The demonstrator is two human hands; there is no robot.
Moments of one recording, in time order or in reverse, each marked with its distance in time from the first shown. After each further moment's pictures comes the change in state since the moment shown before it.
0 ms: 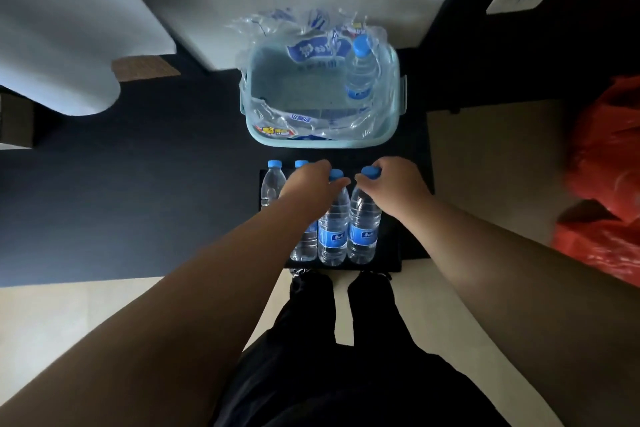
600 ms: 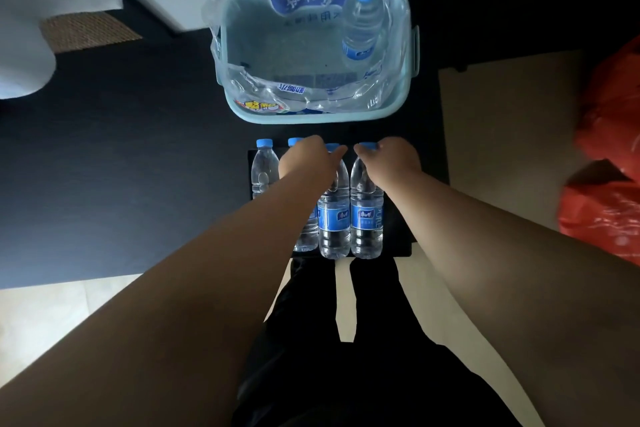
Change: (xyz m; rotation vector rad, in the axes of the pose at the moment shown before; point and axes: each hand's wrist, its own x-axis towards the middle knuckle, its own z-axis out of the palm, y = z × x) left_hand 0.055 -0.012 0.038 0.151 -0.027 -0.202; right_hand 0.052 0.019 0.055 0.085 -0.002 0.311
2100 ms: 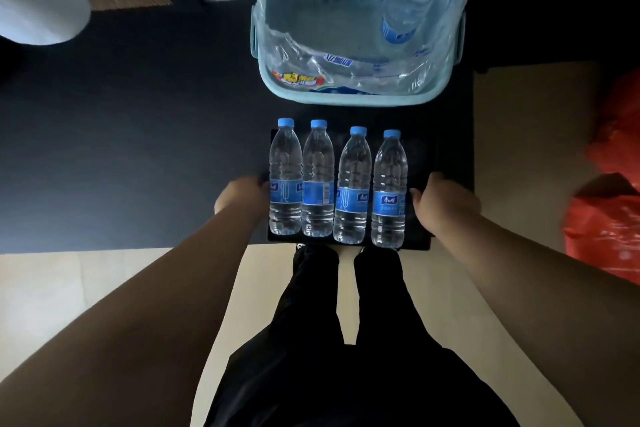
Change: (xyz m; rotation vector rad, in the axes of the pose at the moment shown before) left_hand -0.023 -0.193 0.038 0.003 -0.068 -0.198; right_hand -0.027 0.089 0.014 -0.792 0.055 -0.031
